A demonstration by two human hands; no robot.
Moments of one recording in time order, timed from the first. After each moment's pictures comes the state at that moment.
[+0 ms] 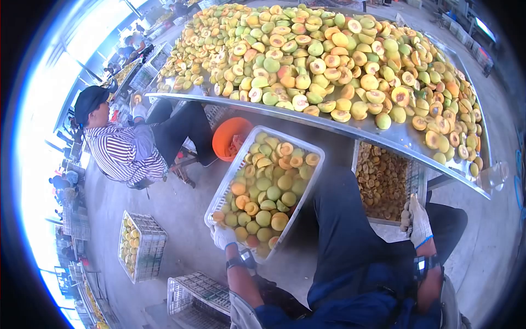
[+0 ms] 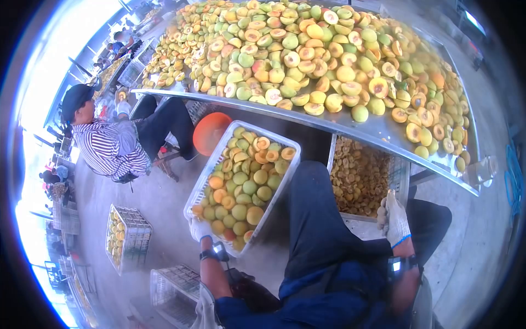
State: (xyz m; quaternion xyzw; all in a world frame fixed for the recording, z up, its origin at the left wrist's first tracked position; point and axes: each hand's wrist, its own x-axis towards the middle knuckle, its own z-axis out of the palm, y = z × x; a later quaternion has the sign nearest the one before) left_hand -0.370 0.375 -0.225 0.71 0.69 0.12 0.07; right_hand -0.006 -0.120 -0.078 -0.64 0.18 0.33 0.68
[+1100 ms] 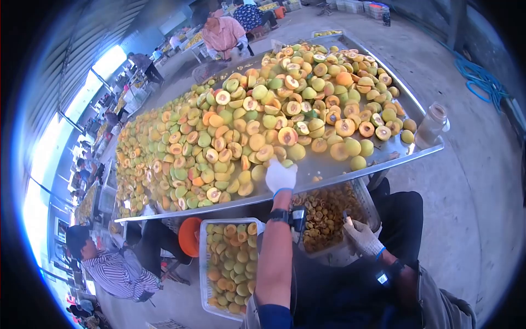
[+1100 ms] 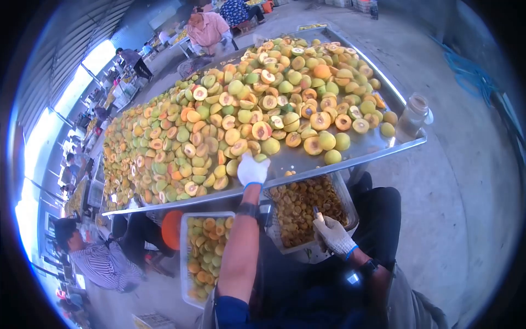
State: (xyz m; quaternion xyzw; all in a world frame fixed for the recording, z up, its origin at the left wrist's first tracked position) left_hand 0.172 0.123 -0.071 0.95 0.20 0.11 0.19; right_hand -0.013 -0.142 -0.062 -0.64 0.12 0.31 0.69
